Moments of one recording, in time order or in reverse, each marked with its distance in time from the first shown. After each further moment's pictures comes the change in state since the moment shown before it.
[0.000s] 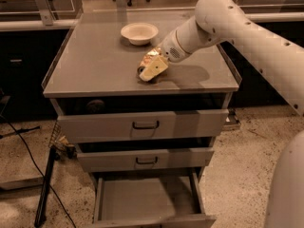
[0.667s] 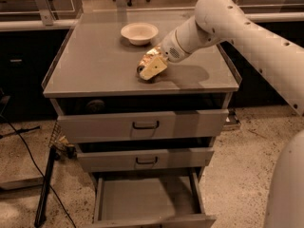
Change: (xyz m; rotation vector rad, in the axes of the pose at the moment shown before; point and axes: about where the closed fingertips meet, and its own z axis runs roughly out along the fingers) arm 0.000 0.000 0.000 0.000 0.000 0.000
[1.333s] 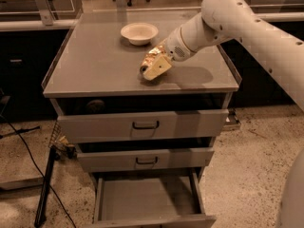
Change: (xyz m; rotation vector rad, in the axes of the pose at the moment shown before) arm -0.003 0.009 -0.018 -0.014 -0.014 -0.042
